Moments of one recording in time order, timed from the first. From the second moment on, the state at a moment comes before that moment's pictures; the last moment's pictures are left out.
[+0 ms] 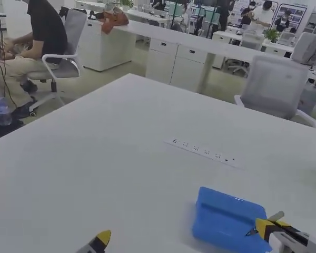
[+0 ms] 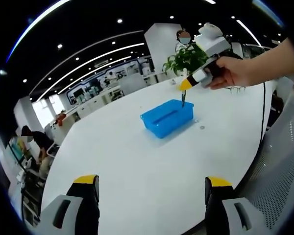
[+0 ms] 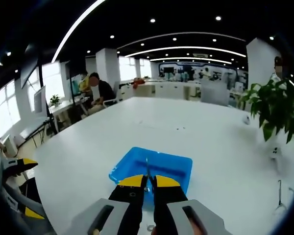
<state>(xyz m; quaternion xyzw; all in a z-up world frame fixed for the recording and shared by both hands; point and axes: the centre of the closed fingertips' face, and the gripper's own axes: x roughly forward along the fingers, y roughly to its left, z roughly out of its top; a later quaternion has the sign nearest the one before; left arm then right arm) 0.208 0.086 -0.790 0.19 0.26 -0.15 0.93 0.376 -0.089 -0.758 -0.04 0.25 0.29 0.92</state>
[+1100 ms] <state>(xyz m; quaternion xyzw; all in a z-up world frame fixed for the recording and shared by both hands) 0.210 0.084 -0.784 0.17 0.24 -0.15 0.94 0.337 -0.112 -0.820 -0.06 0.32 0.27 0.91</state>
